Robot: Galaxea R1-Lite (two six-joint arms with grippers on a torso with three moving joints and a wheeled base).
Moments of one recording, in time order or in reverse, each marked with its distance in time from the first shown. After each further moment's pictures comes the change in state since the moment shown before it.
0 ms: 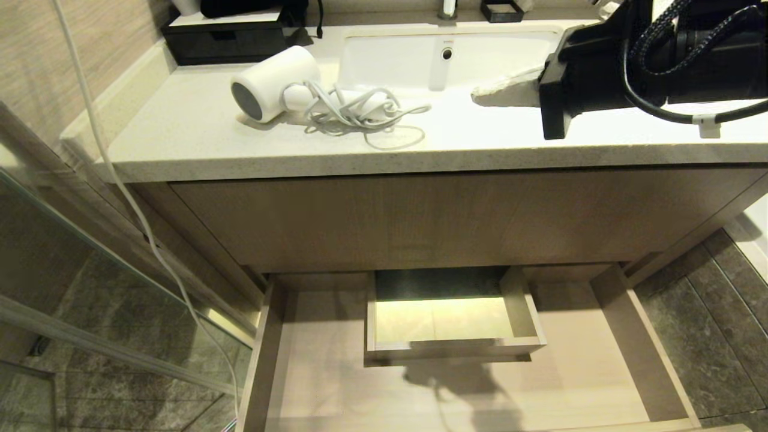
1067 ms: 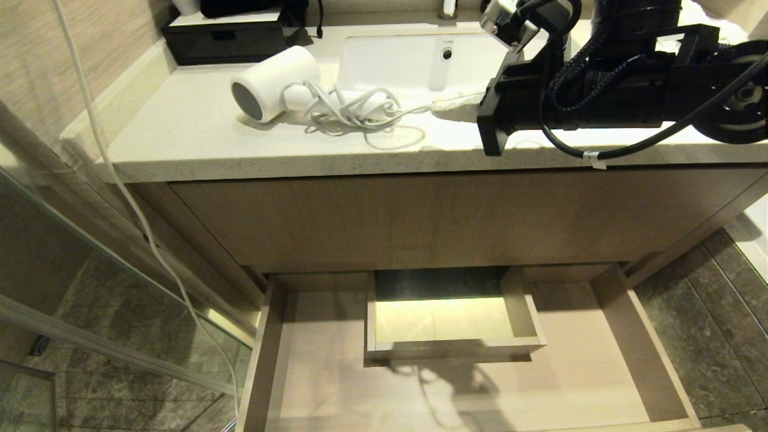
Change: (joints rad) left arm -0.001 0.000 0.000 -0.001 -0.001 0.008; right arm 0.029 0.134 0.002 -0.195 0.011 -0.091
